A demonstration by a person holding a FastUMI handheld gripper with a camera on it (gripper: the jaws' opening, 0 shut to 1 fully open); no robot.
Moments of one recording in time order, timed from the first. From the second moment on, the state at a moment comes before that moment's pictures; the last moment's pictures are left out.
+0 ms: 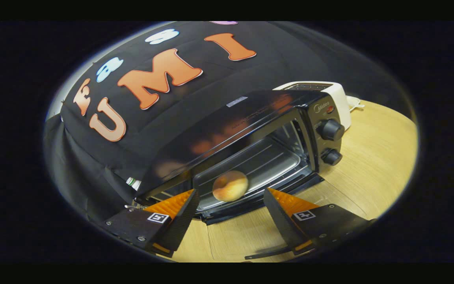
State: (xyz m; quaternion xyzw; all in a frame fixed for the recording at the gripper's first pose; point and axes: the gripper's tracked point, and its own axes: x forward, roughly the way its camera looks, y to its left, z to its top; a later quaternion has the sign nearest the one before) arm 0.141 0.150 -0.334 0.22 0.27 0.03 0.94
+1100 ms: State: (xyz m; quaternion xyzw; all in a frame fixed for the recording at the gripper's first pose) arm -0.019 0.107 -0.386 -0.05 0.33 0.05 0.94
